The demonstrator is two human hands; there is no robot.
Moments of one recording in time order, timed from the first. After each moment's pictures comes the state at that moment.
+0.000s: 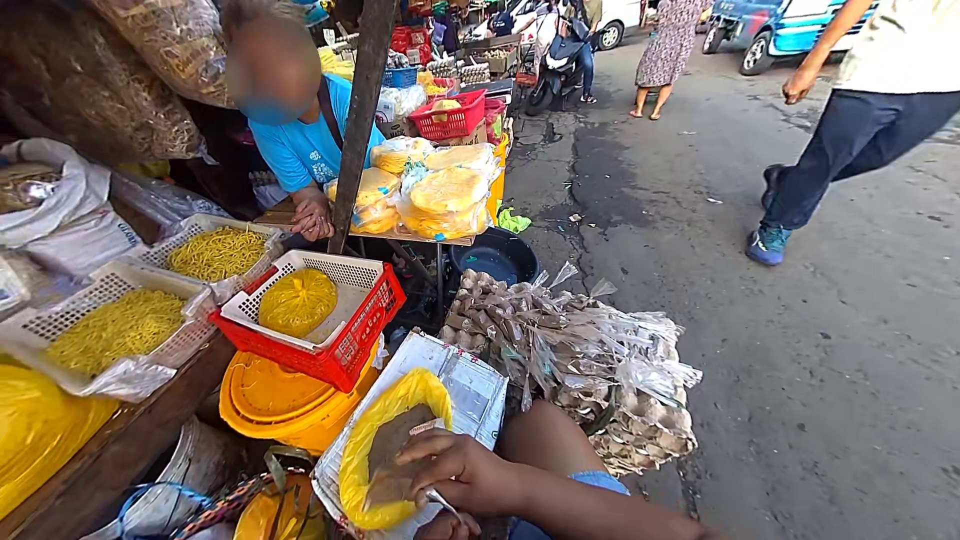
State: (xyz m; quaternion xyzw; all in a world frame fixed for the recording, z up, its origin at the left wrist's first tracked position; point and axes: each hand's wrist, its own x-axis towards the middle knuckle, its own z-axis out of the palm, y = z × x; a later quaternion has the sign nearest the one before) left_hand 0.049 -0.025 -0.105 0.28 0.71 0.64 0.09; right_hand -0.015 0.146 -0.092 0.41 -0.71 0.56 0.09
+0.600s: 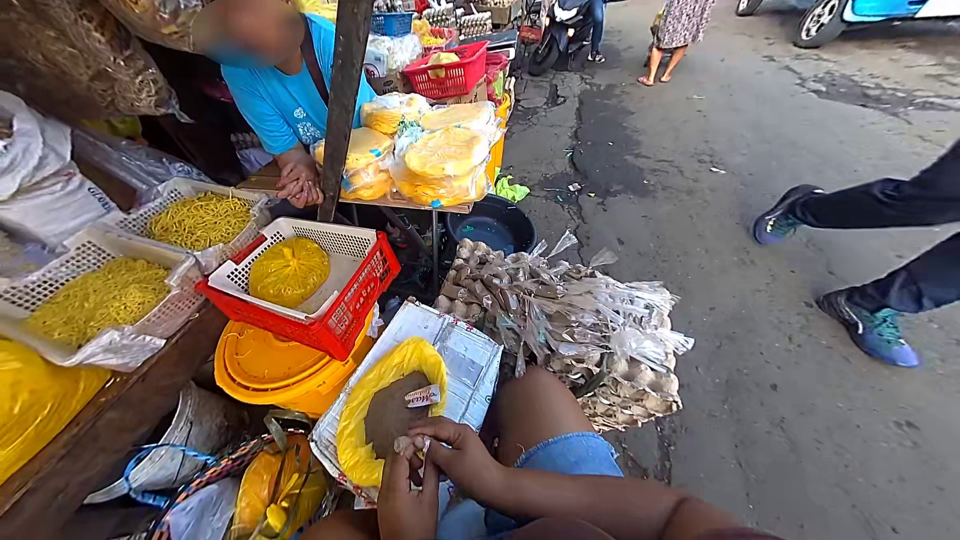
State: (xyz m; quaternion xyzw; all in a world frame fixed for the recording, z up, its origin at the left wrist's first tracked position) left_hand 0.039 -0.013 -0.127 0.07 0.87 0.46 -0.17; right_hand 0.019 0.116 -0.115 0.05 -0.69 0.72 -0.06
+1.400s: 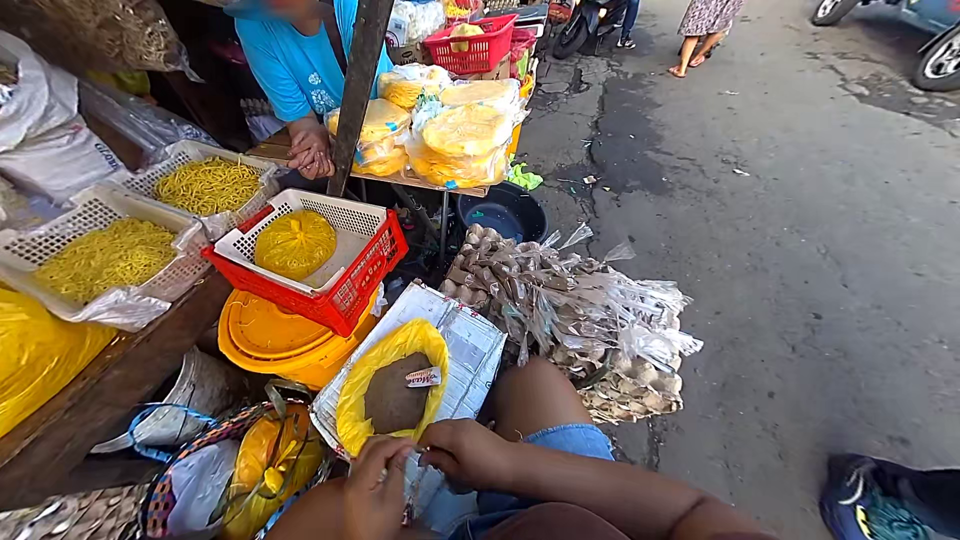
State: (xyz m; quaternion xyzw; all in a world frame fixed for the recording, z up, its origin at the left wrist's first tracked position) left_hand 0.034 -0.058 -0.124 0.15 0.80 0.56 -0.16; right_hand 0.018 0.141 -0.108 0.31 -0.81 0.50 -0.07
